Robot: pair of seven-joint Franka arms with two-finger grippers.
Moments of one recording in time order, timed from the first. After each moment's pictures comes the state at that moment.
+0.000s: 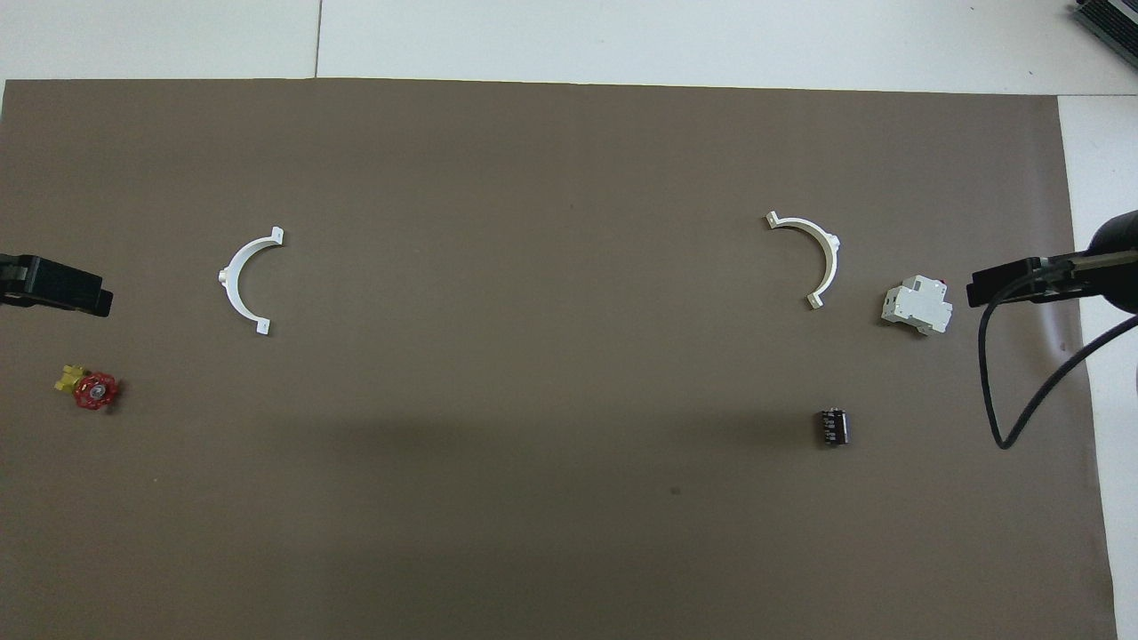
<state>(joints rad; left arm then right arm) -0.07 -0.01 0.05 -1.54 -0.01 1.50 0.15 0.06 -0.02 -0.07 -1.72 -0.01 1.78 -0.18</state>
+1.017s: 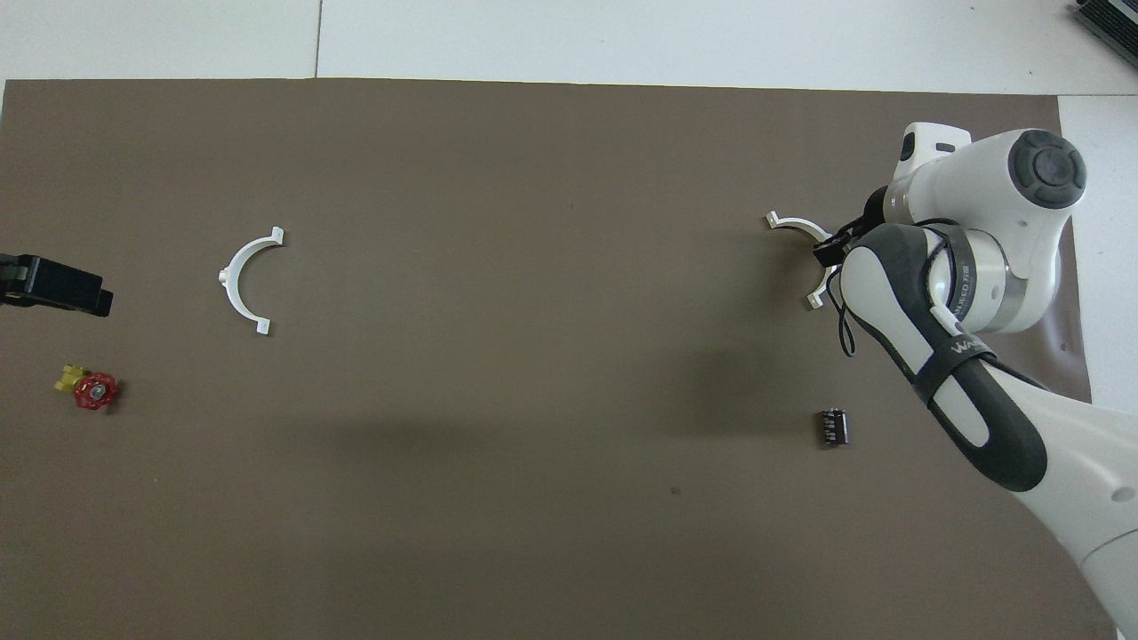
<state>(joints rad) -0.07 -0.01 0.05 -1.54 -0.01 1.50 0.15 0.07 0.48 -0.06 -1.78 0.07 2.41 -0.68</state>
